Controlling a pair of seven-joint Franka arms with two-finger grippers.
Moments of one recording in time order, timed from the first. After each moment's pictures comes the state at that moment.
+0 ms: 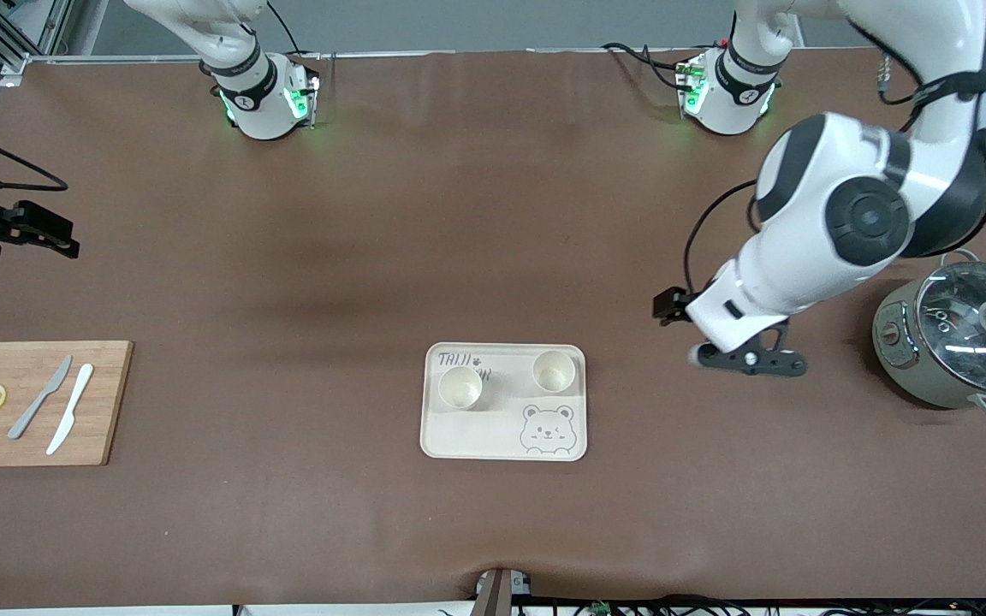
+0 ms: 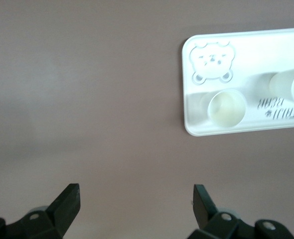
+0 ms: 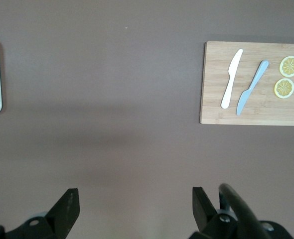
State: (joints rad) left arm -0.31 0.43 -0.09 -1.39 -0.05 1.79 -0.28; right arm -0.13 0.10 0.11 -1.46 -0.04 1.51 -0.07
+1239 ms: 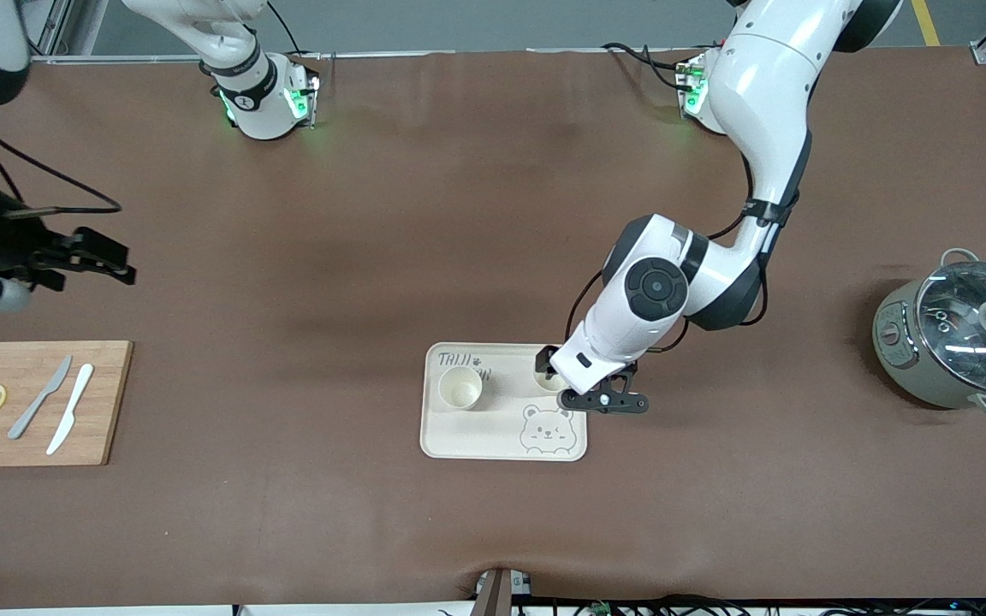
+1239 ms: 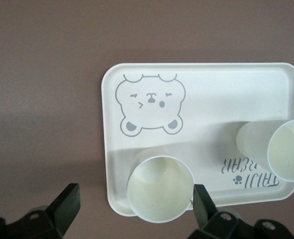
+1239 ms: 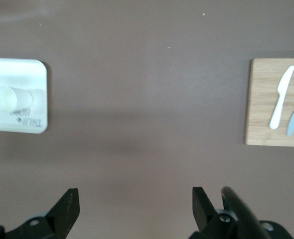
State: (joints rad) left arm -0.47 0.72 -0.09 -1.37 -0.05 2.22 -0.43; right arm -0.03 0.15 0.13 -1.46 0.06 1.62 0.09
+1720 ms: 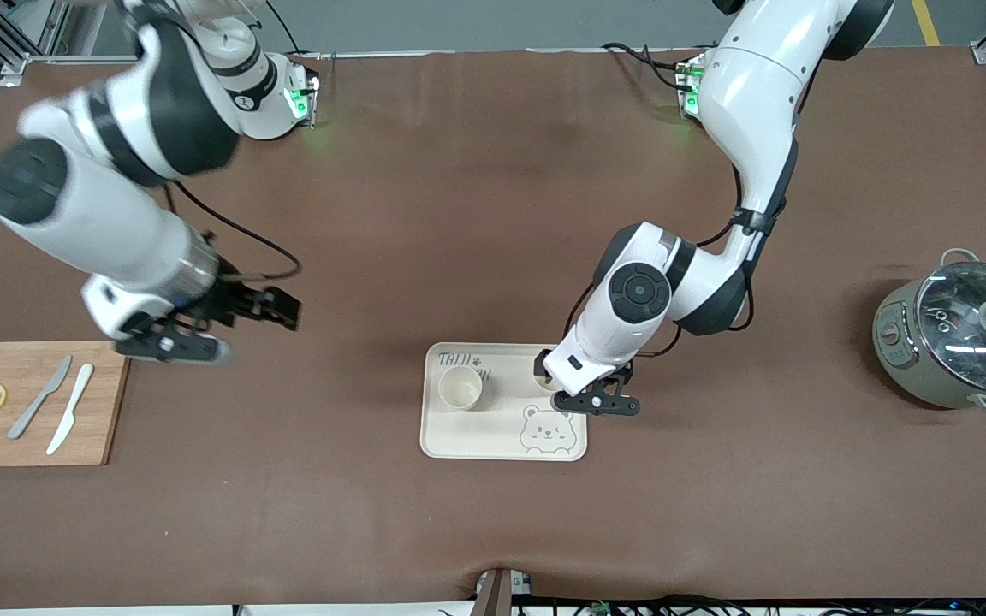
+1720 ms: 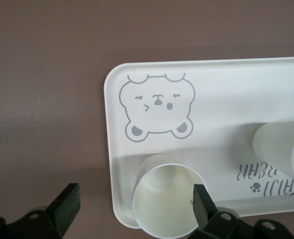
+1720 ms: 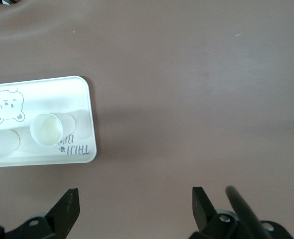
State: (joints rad) left arm -0.49 0.74 -0.07 -1.37 0.00 2.24 -0.44; right arm 0.21 0.35 0.13 -1.48 0.06 1.86 0.44
